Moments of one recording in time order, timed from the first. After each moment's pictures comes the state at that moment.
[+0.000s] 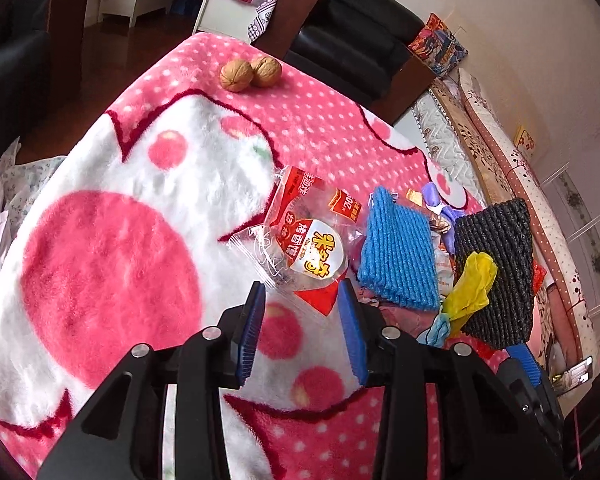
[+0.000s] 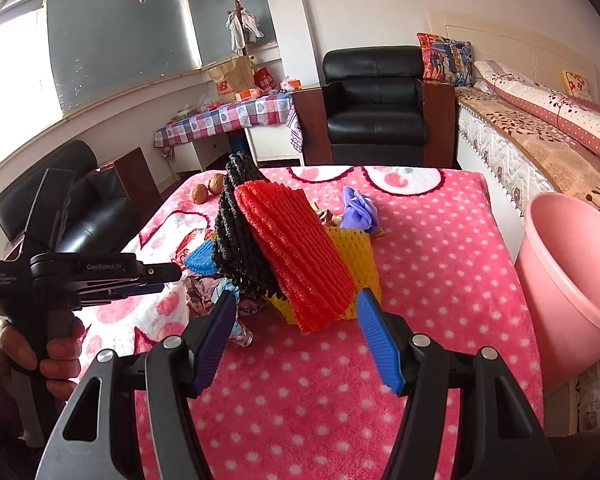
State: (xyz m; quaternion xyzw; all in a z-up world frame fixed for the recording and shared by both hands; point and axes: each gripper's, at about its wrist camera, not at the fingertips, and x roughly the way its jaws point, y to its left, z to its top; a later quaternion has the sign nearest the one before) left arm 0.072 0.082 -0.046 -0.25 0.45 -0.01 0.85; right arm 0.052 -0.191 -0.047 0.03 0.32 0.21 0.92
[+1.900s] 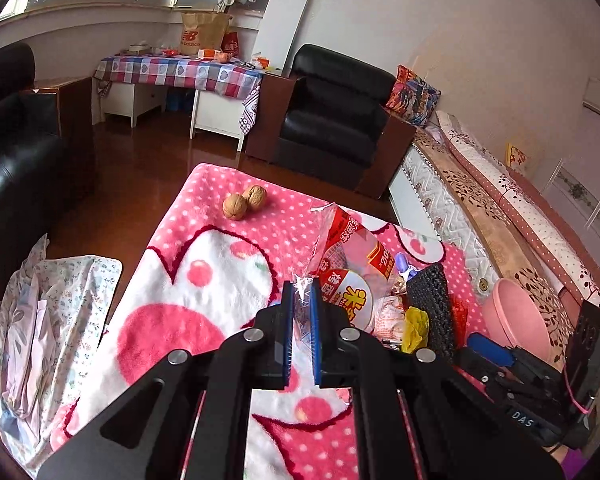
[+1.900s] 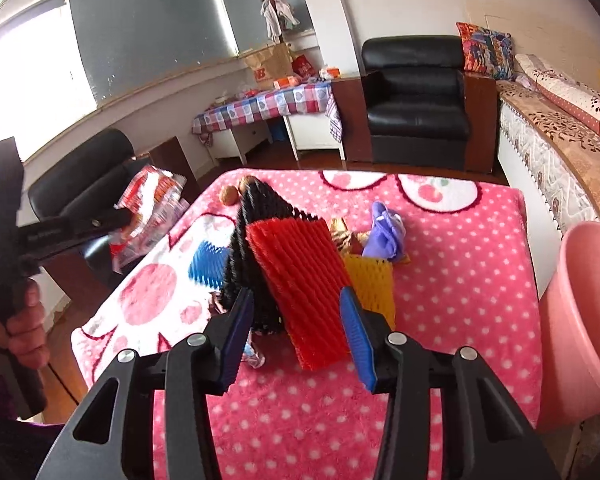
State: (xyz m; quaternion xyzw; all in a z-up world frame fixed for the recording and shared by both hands) left arm 0.034 0.073 0.048 -0.16 0.33 0.02 0.93; right arm 0.092 -0.190 -0.039 0.02 0.36 0.28 0.89
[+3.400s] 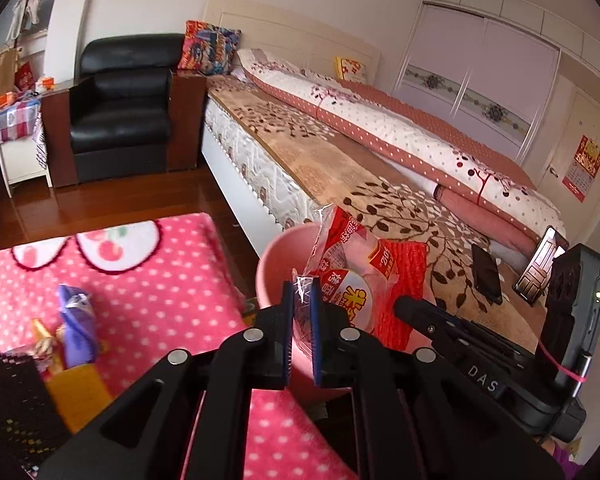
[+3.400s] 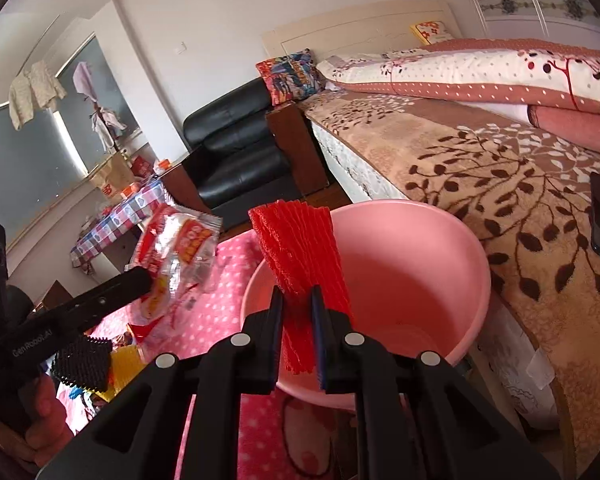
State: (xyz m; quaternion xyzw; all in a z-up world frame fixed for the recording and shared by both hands) left arm 0.139 -0.249 0.033 -0.03 0.35 -0.29 0.89; right arm 0.092 -0.460 -0.033 0.21 0.29 0.01 0.93
